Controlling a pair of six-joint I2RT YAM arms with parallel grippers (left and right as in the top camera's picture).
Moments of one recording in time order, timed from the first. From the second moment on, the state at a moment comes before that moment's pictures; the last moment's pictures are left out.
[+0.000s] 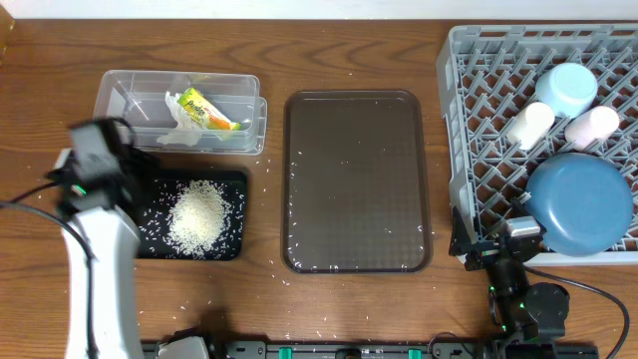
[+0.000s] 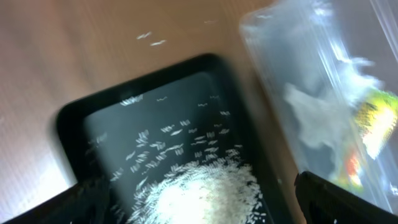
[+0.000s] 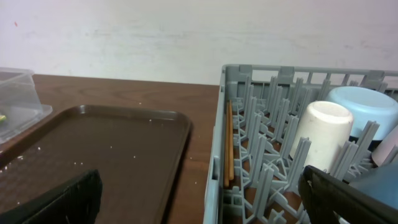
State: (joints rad) left arm 0.26 1.23 0.95 -0.75 -0.26 -0.83; right arm 0.04 0.01 0.01 -0.06 -0.14 0.02
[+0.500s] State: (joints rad) left arm 0.12 0.70 0.39 -0.51 -0.20 -0.59; right arm 0.04 0.01 0.01 -0.06 -0.14 0.02
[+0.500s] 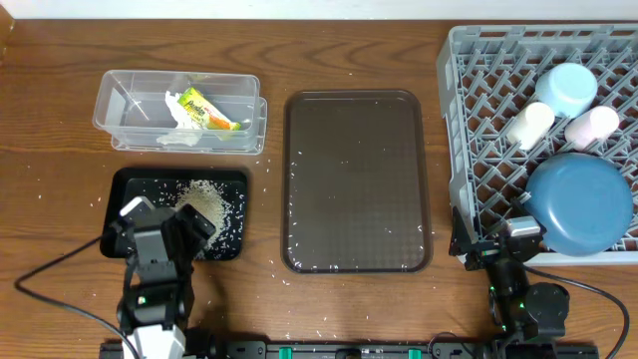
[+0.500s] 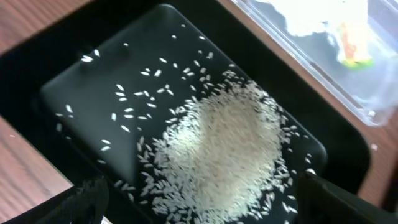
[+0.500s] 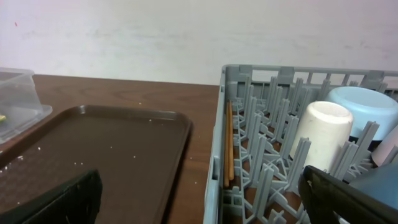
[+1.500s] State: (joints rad) left arm -0.01 0.04 0.05 -0.17 -0.06 -0.34; right arm 0.04 0.01 0.01 -0.06 -0.14 0.02
